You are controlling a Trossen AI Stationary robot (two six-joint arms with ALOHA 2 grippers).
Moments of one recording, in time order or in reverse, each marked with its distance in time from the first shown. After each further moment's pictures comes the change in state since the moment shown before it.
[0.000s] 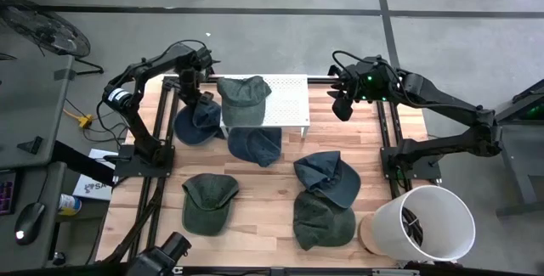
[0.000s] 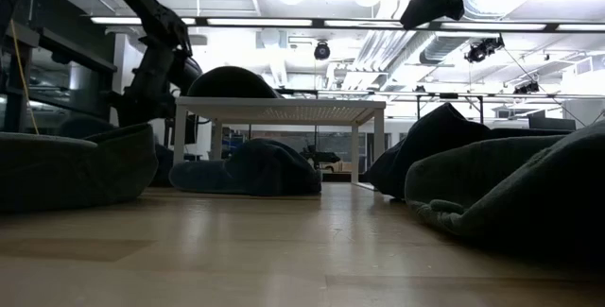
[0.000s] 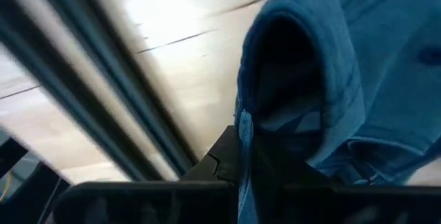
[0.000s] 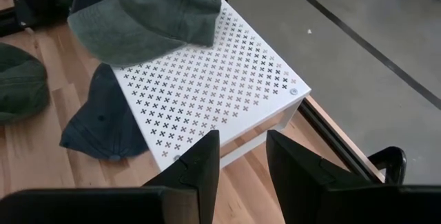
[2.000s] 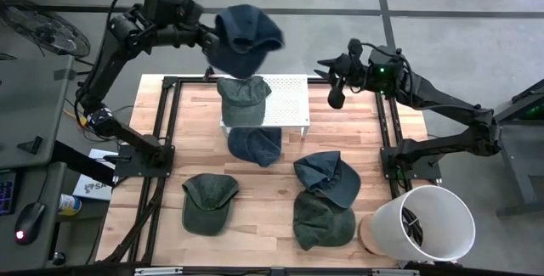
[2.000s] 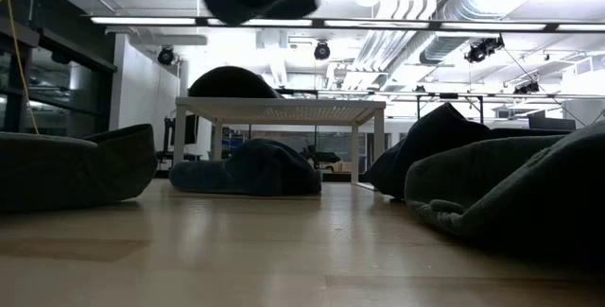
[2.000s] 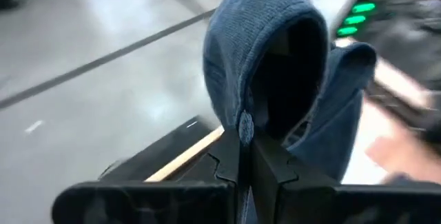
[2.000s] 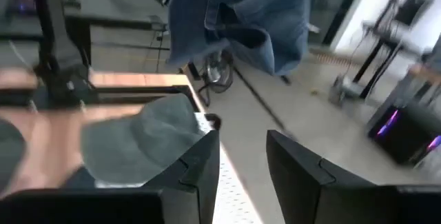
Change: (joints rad) left arm -0.320 -0.257 0.847 0.168 0.047 0.061; right arm 0.005 0.013 0.000 0.479 -0.051 -0.365
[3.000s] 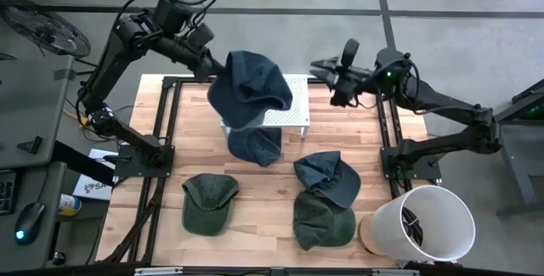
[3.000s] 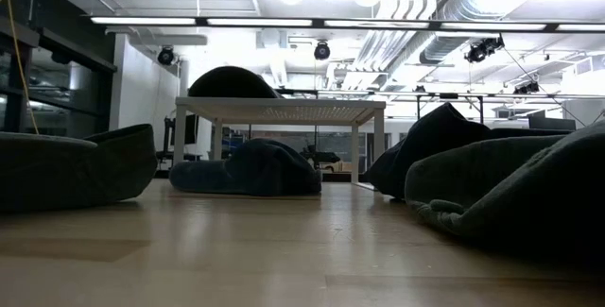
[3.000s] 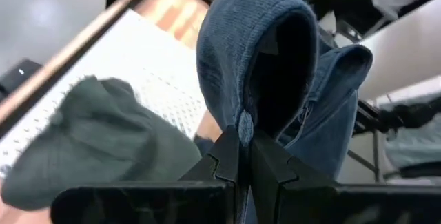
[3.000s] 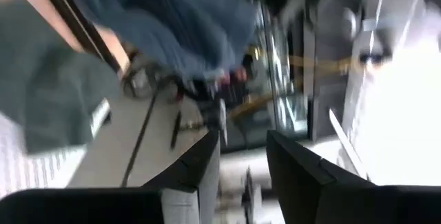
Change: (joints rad) left arm -0.033 0.010 -0.010 -0.213 0.568 0.026; right arm 0.070 0.000 0.000 0.178 -0.076 -1.062
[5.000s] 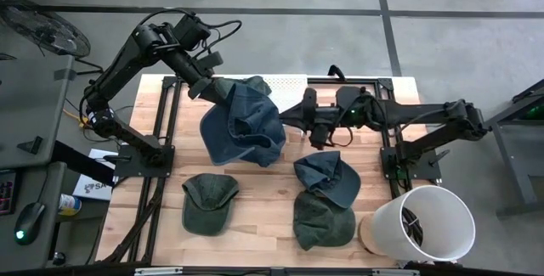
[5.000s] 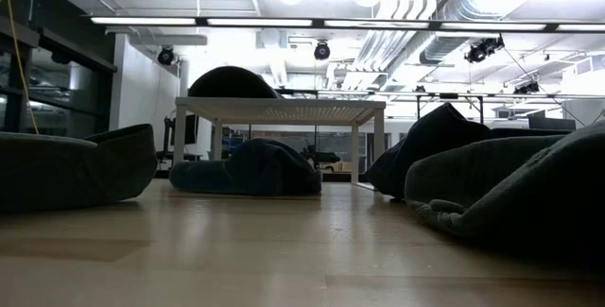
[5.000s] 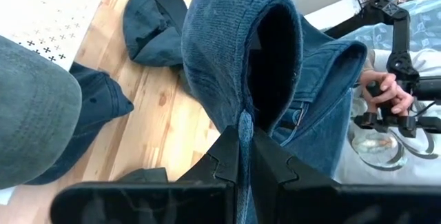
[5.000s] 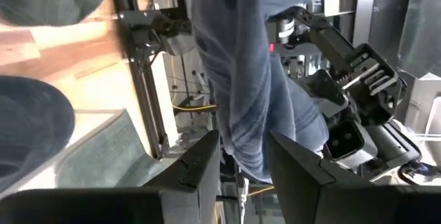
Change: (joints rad) left arm -0.087 0.001 -0.124 -0.115 0.331 0.012; right arm 0.335 0.199 0.000 0.060 0.054 -0.125
